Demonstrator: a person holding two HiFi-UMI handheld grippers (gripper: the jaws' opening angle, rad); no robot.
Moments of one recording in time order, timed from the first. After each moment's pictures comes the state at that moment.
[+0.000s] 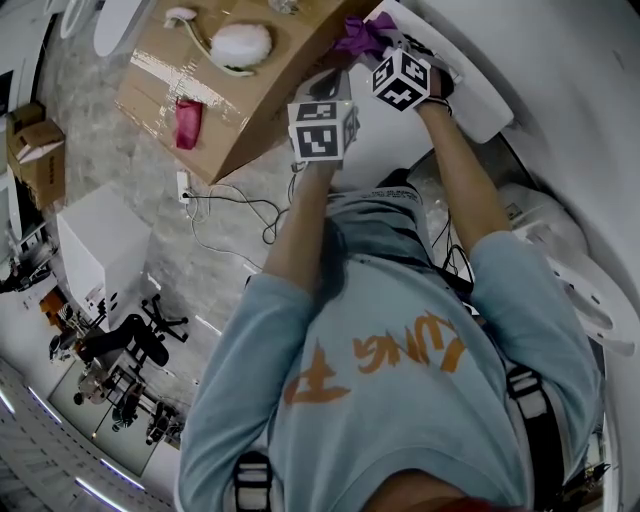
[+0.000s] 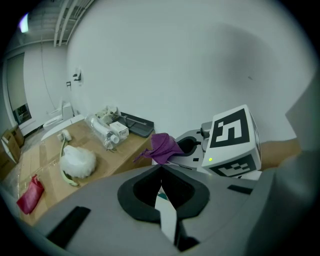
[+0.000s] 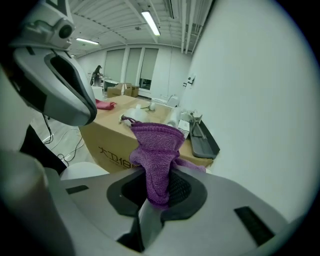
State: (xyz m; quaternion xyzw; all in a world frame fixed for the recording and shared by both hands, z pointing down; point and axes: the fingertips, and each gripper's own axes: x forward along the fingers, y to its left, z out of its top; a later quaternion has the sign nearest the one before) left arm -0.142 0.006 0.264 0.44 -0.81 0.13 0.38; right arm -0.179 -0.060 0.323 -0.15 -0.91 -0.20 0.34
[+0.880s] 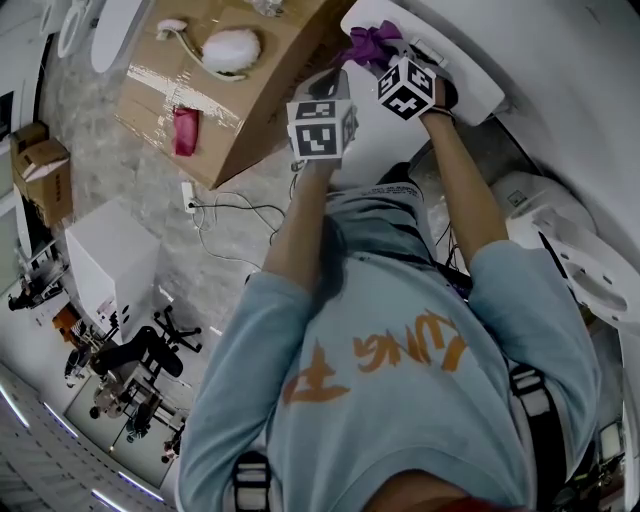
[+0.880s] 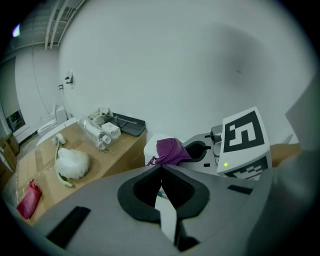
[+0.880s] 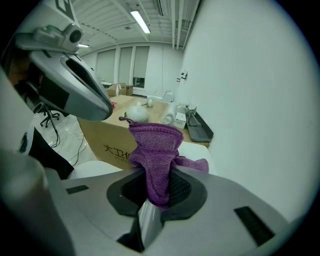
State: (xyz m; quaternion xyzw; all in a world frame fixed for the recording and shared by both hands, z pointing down) left arm -0.114 -0.005 0.261 0.46 -0.79 0.15 0.37; right arm -0.122 -0.067 0.322 -0.12 -0.91 -0.15 0.37
